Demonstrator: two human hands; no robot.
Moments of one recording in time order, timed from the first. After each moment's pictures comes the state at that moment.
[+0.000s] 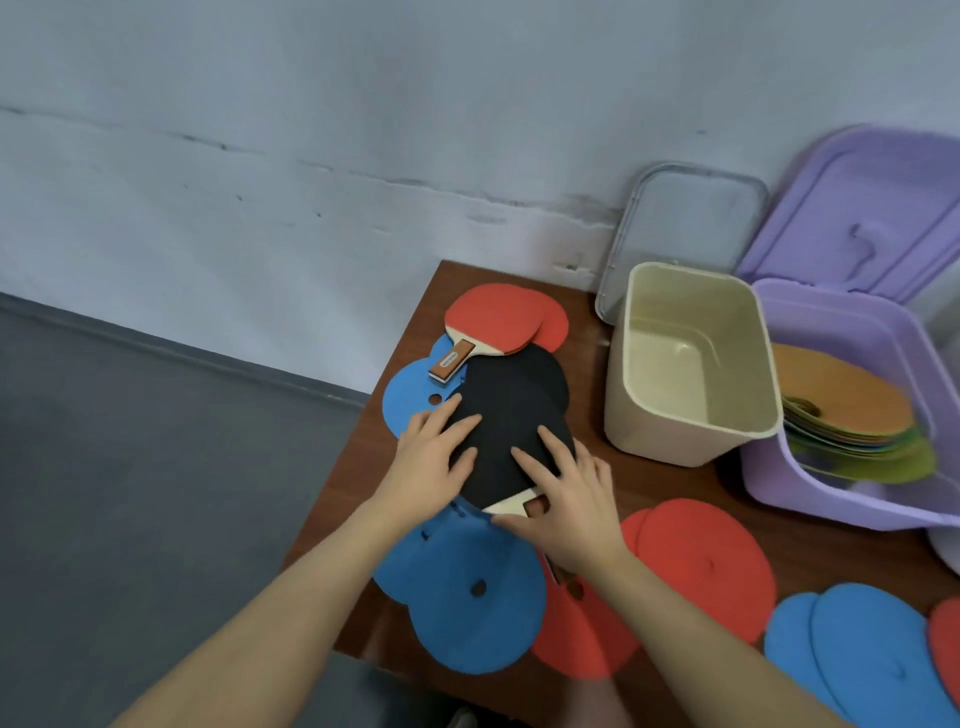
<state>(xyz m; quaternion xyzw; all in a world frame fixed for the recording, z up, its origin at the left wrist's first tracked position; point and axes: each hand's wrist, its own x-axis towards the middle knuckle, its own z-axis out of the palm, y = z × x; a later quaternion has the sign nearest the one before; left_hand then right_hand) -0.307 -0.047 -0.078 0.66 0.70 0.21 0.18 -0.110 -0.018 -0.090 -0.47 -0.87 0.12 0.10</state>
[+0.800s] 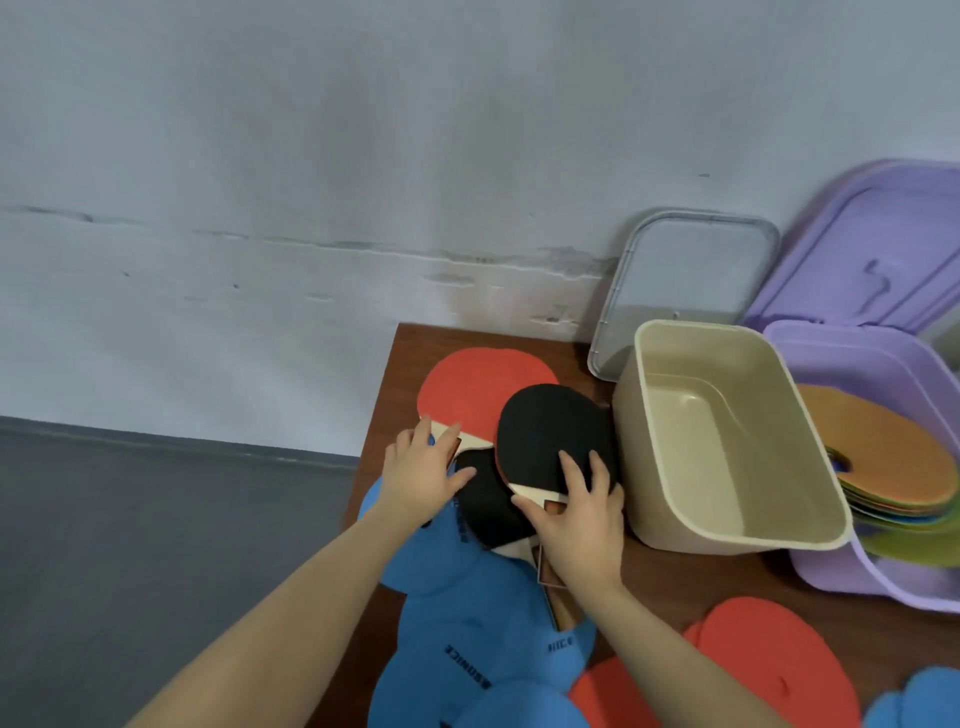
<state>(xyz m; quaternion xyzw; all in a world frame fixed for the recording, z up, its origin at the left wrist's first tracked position) -0.369 0.124 -0.120 0.67 0.72 0.02 0.17 -0.175 0.092 -0.110 -0.72 -0.64 0.21 0.14</state>
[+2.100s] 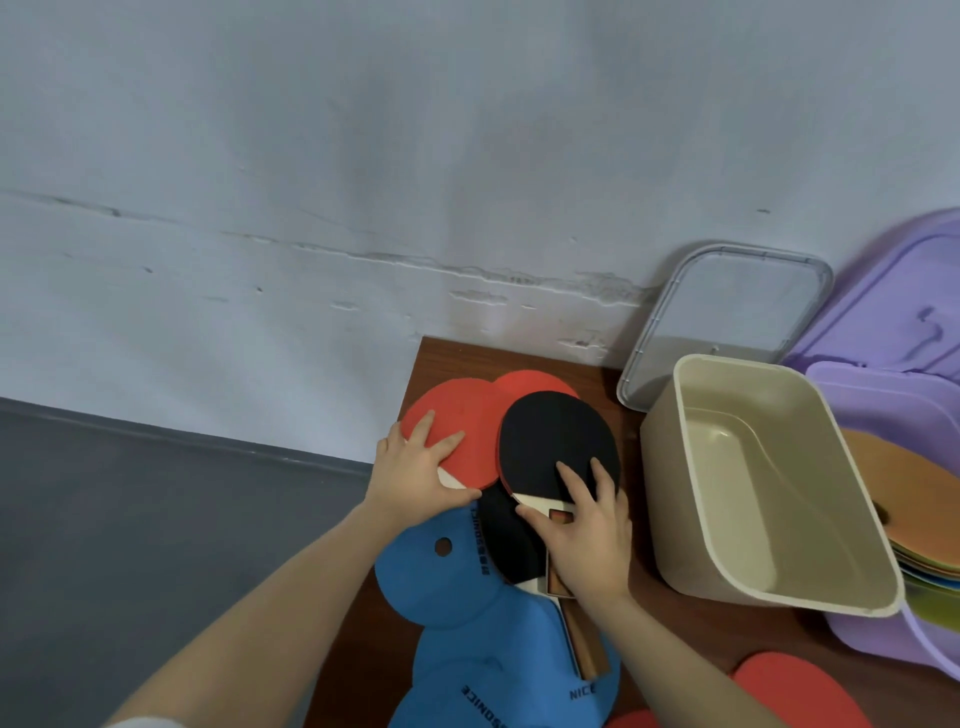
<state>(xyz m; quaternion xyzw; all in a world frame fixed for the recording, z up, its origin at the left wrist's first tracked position) -0.415 0.142 -0.124 0.68 0.71 0.03 0.17 -0.193 0.120 -0.120 -0.70 -0.66 0.21 0.18</state>
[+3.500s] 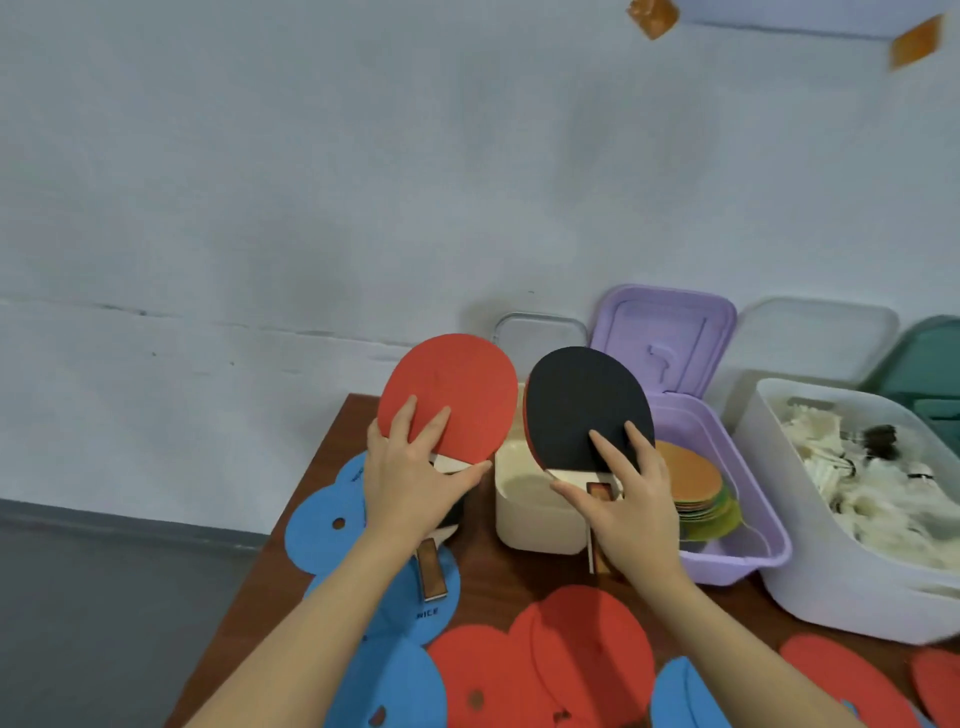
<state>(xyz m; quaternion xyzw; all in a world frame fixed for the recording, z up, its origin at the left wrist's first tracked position) -0.209 0.007 0.040 0.60 0.72 0.35 0.02 0.023 0.030 0.029 -0.57 -0.70 0.05 0.44</state>
